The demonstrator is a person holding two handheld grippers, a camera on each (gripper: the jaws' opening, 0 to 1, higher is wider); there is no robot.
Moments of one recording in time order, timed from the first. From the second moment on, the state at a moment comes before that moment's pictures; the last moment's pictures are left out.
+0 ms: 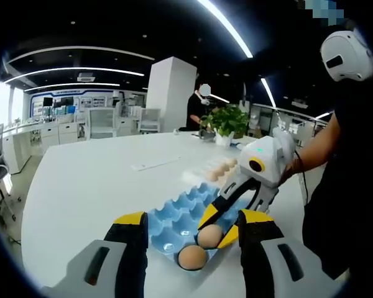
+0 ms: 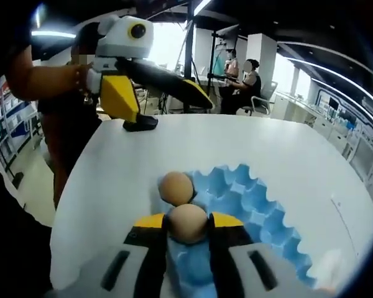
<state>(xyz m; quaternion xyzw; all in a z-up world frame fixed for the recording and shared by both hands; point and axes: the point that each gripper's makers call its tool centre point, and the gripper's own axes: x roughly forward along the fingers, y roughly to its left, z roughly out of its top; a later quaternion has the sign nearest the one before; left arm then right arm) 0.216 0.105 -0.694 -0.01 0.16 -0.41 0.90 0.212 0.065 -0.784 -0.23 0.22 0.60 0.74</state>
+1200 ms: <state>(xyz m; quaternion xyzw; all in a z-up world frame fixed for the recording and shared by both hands) 0.214 0.096 -0.685 0.00 0.15 -0.41 0.90 0.211 -0.001 -0.763 -0.19 0.18 0.56 0.79</state>
